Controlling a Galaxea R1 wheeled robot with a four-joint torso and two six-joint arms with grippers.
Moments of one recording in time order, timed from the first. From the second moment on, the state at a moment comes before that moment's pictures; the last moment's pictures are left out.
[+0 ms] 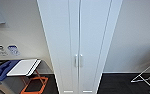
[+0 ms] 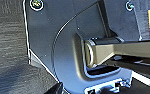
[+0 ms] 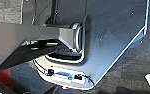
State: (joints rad) left arm 1.50 2.91 -2.54 -0.01 -0.03 0.12; right arm -1.54 2.91 -2.48 -0.52 -0.08 0.46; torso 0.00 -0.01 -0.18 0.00
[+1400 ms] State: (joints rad) left arm 1.51 2.91 -2.54 -0.01 -0.03 0.13; right arm -1.54 2.91 -2.48 -0.52 -0.08 0.46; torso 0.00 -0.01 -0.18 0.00
